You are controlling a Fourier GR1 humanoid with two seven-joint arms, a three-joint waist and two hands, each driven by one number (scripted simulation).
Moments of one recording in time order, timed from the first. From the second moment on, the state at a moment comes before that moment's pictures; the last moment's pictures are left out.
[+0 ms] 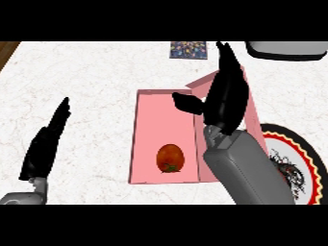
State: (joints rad) left arm -0.04 0.23 -0.05 -1.55 -0.15 0.11 0.12; right arm -0.61 -0.01 0.35 -1.48 1.07 -0.49 1.04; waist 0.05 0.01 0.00
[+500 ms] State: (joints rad) left arm 0.01 0.25 -0.01 -1.55 -0.14 0.11 0.10; right arm -0.49 0.00 0.24 -1.67 1.09 -0.73 1.02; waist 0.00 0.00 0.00
